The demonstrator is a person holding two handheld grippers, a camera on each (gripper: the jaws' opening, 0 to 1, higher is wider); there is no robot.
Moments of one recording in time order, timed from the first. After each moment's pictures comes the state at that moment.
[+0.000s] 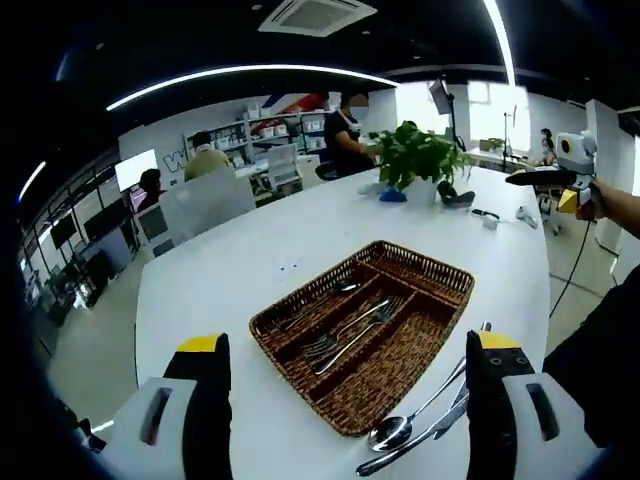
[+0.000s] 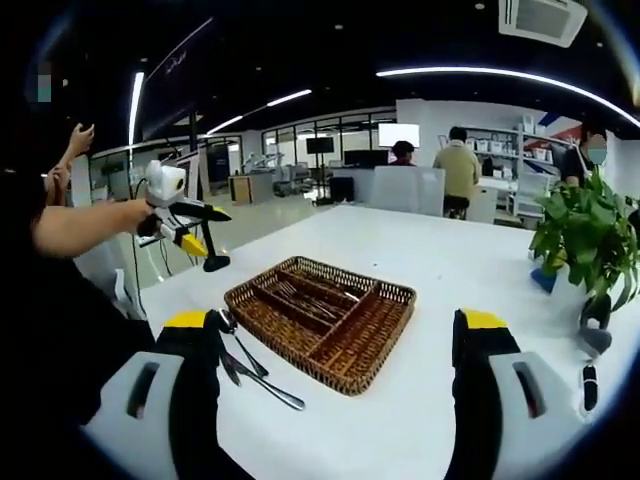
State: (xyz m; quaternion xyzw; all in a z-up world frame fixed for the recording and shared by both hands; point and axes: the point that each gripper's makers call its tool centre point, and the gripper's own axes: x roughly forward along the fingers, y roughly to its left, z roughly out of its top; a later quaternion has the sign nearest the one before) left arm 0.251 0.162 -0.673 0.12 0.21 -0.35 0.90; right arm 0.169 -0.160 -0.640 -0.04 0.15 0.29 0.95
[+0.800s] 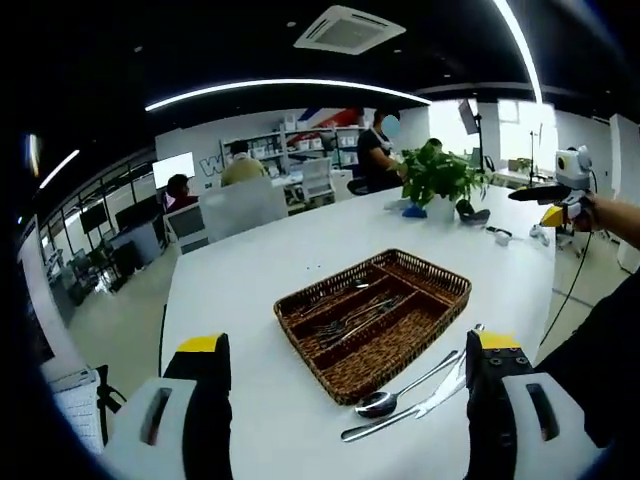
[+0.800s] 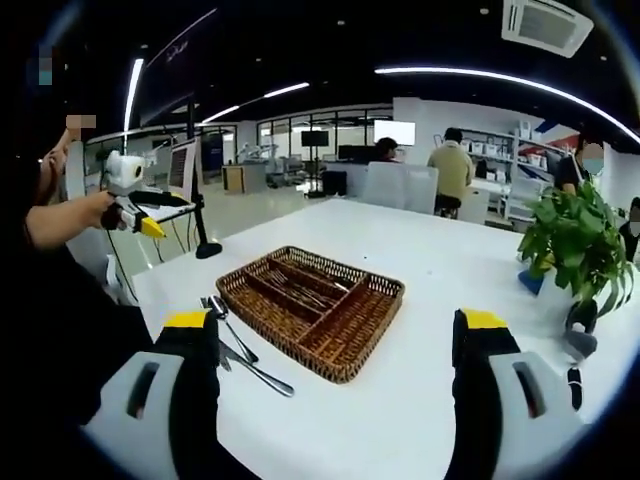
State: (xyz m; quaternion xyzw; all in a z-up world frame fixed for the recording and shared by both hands) left arm 0.193 0.196 -0.656 0.10 0.18 -0.29 0.93; right arm 0.160 -0.161 -0.651 -0.08 0.16 0.27 0.95
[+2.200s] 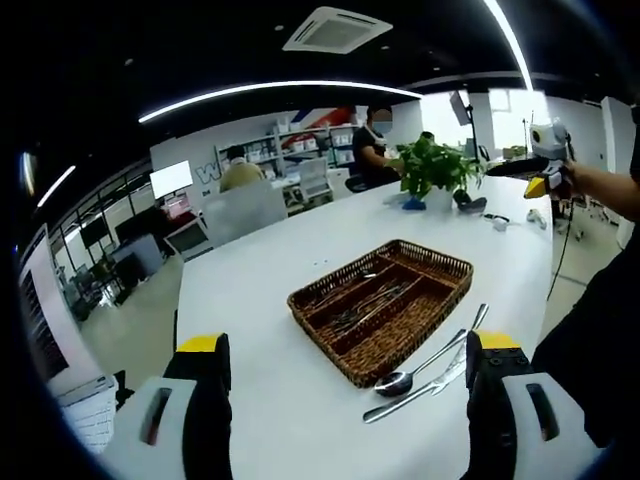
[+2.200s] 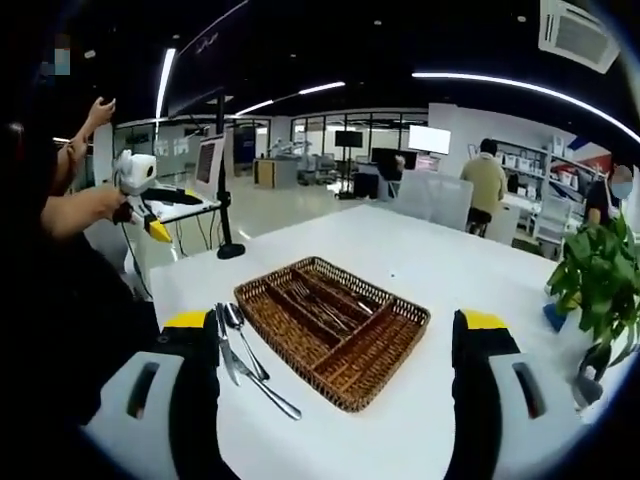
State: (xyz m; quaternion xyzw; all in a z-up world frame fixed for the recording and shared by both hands) left arm 0.184 0.224 -0.655 0.13 0.17 -0.30 0.93; right arm 0.191 -0.118 -0.618 -0.10 0.14 0.35 0.92
